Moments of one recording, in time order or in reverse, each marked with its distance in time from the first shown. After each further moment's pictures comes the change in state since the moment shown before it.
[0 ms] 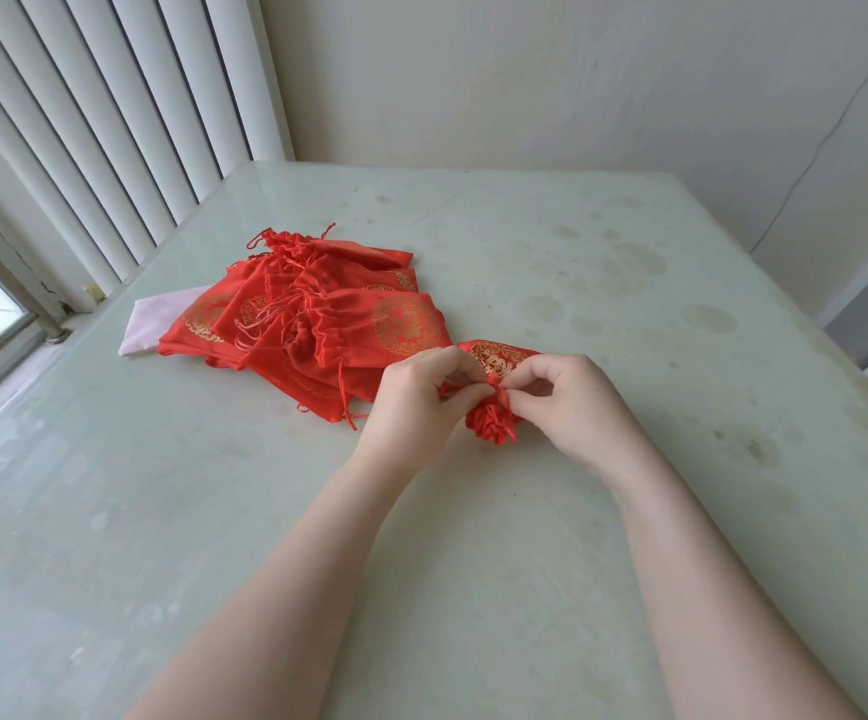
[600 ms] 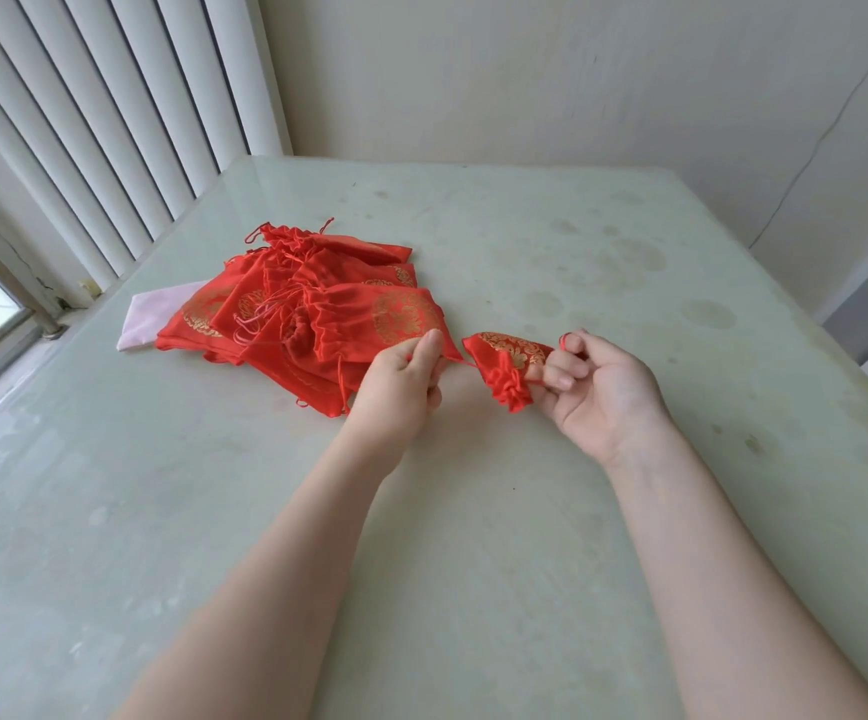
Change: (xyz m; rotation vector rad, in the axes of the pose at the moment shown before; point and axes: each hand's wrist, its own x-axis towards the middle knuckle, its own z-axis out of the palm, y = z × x) left_hand 0.006 0.011 -0.009 -0.477 -0.016 -0.540; right_hand 0.010 -0.005 -0.010 1.439 0.075 0.404
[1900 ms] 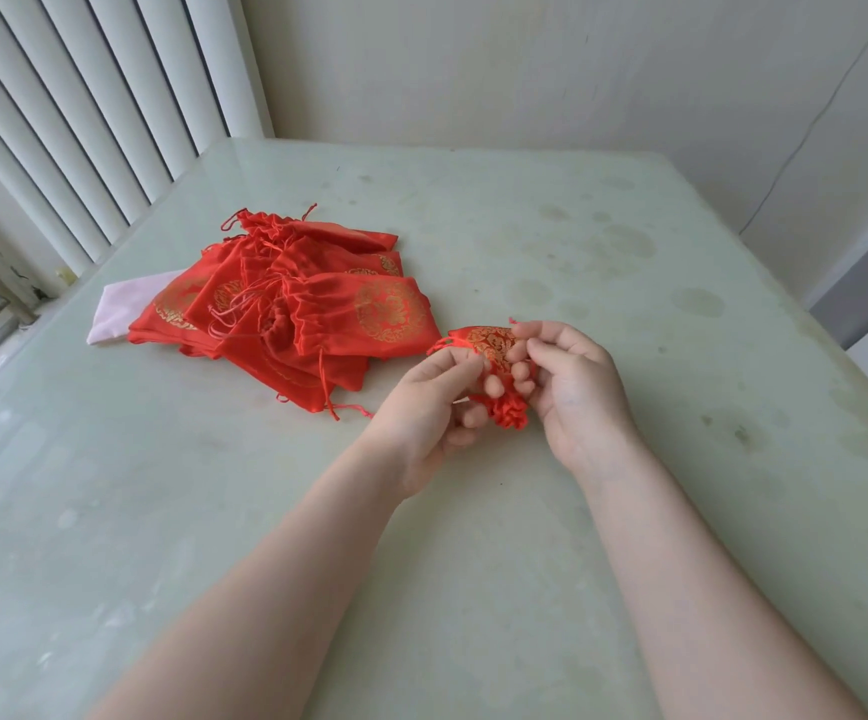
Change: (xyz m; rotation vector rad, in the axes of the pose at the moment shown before) left_hand -0.011 -0.002 0.025 -0.444 -0.266 -0.284; right_hand 0.003 0.017 -0.003 -0.483 0.044 -0.245
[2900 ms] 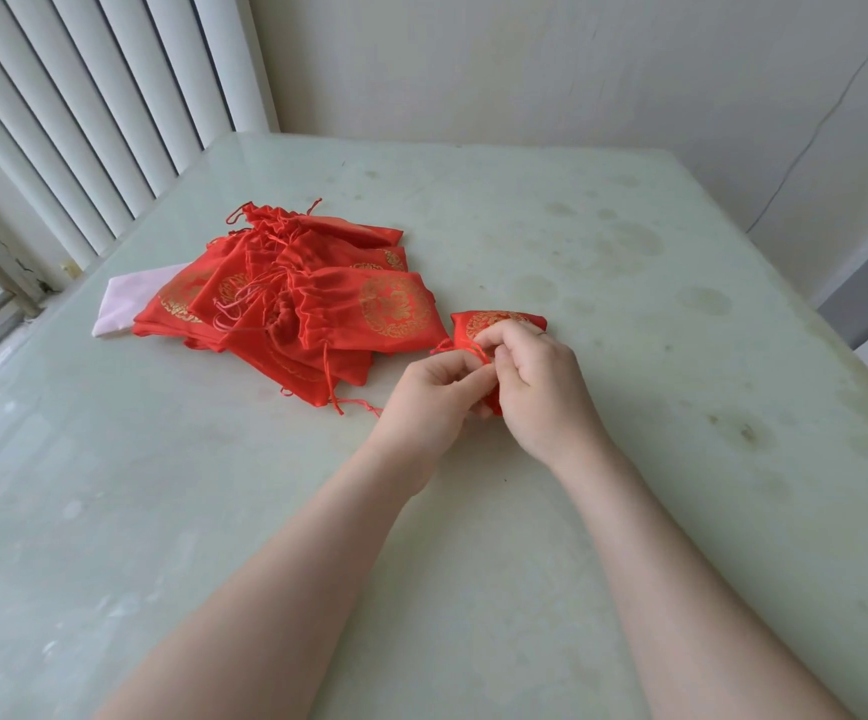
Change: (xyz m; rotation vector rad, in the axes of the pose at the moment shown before) left_hand -0.002 -0.004 -0.001 0.417 0.154 0.180; right_hand -0.003 0.013 0.007 -1.003 -0.150 -0.606
